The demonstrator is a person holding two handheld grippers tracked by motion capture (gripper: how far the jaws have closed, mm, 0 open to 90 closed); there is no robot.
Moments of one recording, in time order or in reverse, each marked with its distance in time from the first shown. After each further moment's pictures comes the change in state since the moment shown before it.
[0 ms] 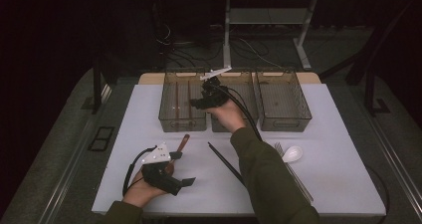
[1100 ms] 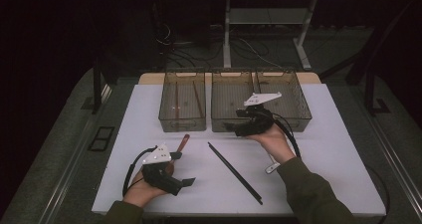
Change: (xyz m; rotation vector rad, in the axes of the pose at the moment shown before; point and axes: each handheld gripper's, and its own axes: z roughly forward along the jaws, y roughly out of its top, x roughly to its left) left arm 0.000 -0.001 0.000 0.021 0.012 0.003; right arm -0.019 -0.095 -0.098 -0.056 0.044 -0.034
